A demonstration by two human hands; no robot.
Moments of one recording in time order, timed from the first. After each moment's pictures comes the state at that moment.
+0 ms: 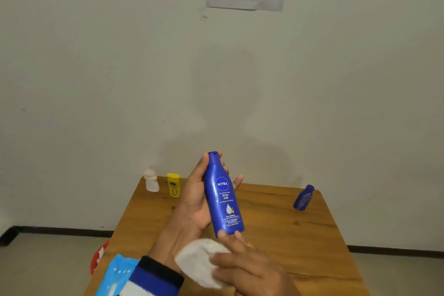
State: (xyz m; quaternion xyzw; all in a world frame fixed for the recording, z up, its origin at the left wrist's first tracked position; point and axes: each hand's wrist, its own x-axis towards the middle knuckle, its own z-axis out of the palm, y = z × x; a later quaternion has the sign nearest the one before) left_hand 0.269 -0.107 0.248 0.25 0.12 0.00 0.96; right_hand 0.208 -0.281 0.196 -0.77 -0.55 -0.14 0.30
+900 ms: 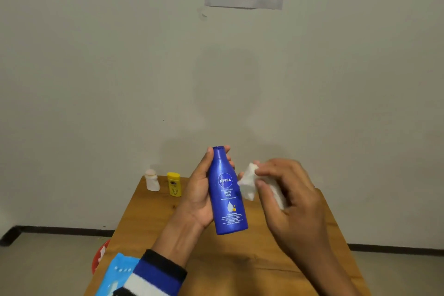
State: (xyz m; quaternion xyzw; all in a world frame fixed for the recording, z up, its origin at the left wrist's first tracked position) left_hand 0.264 -0.115 0.258 0.28 0.09 -0.01 0.96; right_hand 0.246 -0.279 0.282 -0.77 -0.30 -0.29 0.47
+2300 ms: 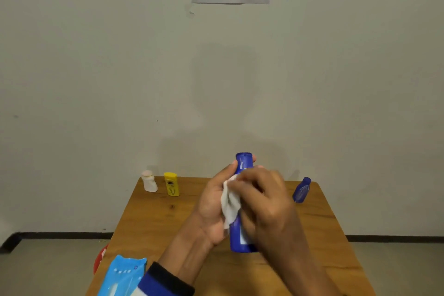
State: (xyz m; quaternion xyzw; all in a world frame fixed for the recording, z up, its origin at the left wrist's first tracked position) left_hand 0.247 -0.151 0.261 0.24 0.04 -0.18 0.95; right_hand 0.237 -0.270 0.269 -0.82 -0.36 -0.32 0.31
